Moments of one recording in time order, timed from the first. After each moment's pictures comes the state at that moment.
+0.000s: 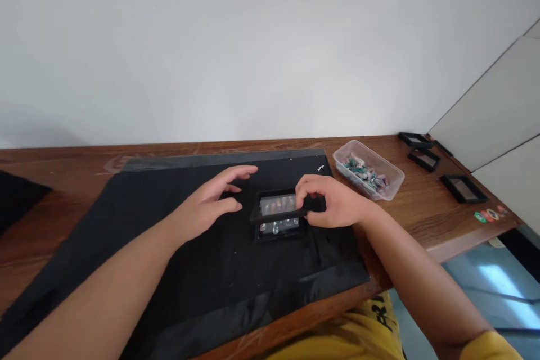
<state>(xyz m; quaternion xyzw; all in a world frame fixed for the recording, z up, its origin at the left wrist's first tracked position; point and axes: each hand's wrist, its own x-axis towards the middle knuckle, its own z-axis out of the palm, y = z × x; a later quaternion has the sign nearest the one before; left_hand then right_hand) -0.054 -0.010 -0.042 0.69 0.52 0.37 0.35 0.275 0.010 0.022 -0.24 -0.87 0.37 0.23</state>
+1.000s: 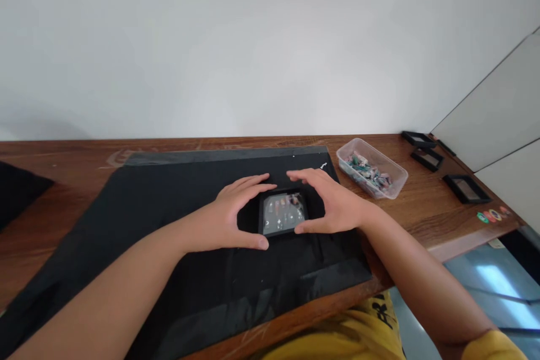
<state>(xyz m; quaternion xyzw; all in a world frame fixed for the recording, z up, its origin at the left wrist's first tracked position) -0.053 -0.023 -0.062 0.81 0.49 0.16 0.27 0.277 0.005 0.016 -0.25 -0.89 0.33 0.20</state>
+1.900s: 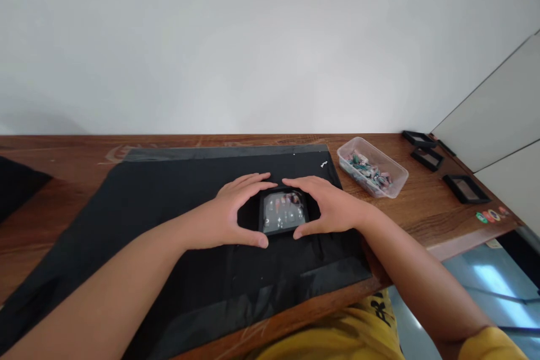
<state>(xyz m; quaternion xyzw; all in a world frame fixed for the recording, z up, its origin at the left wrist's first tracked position) -0.052 -0.022 -0.061 0.79 0.50 0.17 0.31 0.273 0.005 0.007 -0.28 -0.89 0.34 0.13</state>
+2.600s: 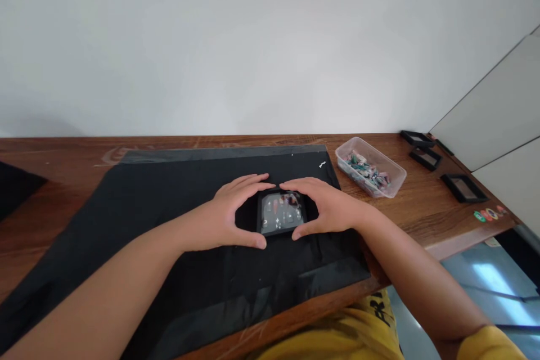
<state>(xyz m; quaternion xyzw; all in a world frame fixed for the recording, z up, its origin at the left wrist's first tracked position) -0.052 -0.022 -0.061 0.80 0.50 0.17 0.30 0.273 0.006 0.005 -0.28 -0.89 0.34 0.14</state>
